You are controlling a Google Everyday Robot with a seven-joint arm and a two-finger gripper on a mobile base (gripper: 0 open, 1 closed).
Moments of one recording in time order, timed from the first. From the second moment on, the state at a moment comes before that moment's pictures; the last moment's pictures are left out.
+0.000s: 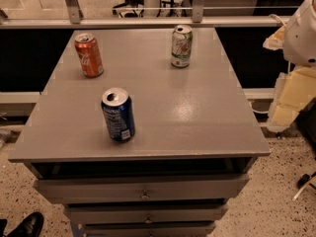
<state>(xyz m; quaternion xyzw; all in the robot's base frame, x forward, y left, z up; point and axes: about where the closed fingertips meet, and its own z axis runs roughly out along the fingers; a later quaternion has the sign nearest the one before) 0.438 -0.217 0.976 -0.60 0.78 -0.03 0.16</state>
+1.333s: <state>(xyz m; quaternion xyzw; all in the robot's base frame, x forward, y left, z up) 0.485 -0.113 0.917 -0.55 0.79 0.10 0.26</state>
